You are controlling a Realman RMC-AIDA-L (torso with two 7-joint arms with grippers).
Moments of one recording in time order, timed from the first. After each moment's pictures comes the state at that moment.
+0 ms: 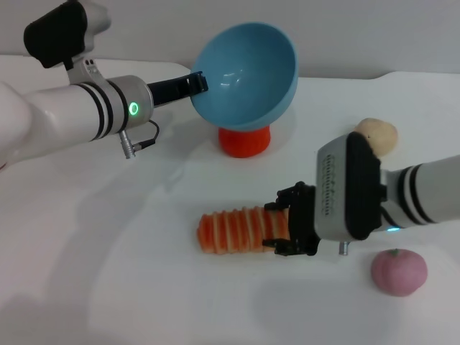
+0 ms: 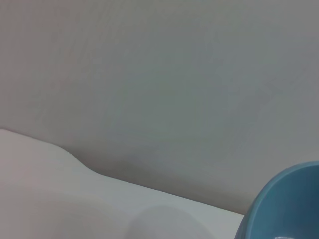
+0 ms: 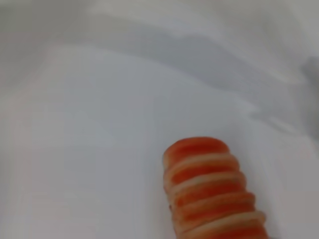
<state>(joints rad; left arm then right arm) -0.49 -2.06 1.65 0.89 1.85 0.41 -2.75 0.59 2.08 -1.83 -0.85 -1.98 -0.84 1.54</state>
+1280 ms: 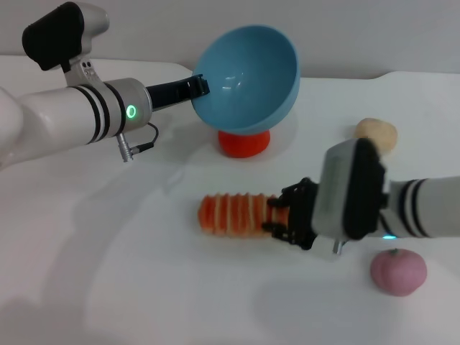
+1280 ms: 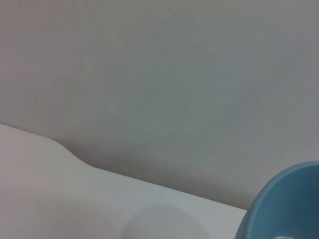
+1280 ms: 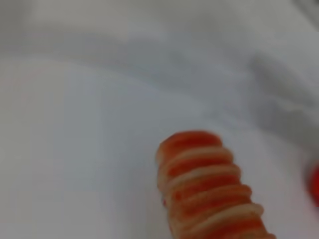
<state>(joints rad) -0.47 -2.06 1.64 0.92 1.84 0.44 -2.74 0.51 2.08 -1.91 -0.86 -1.88 -0.67 1.57</state>
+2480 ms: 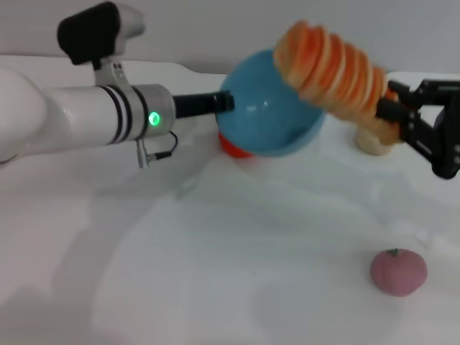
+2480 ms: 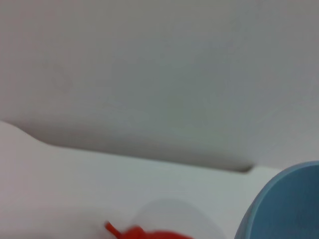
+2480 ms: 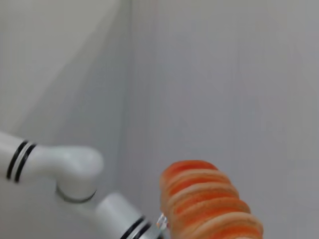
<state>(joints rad) -0.52 -2.06 1.68 0.91 1.90 0.52 -2.74 0.29 2.07 -1.04 -0.89 -1.35 -1.64 1.11</state>
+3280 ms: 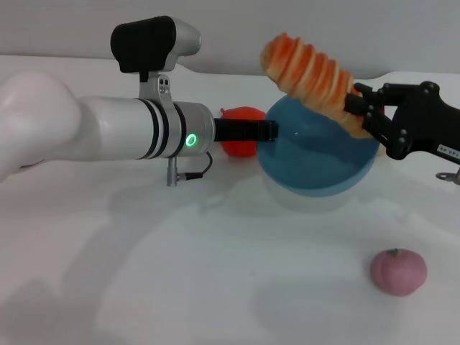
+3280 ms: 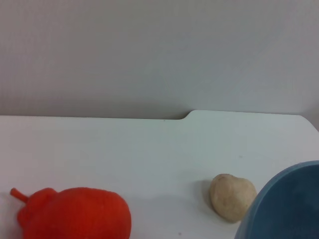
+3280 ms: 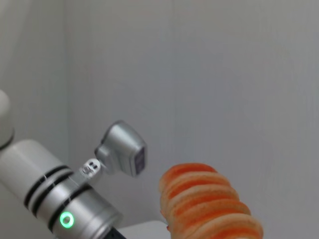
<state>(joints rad) -0.53 -2.06 1.81 0.97 1.90 0.58 -2.74 0.41 2.07 -1.05 -0.66 -1.41 -1.39 1.08</state>
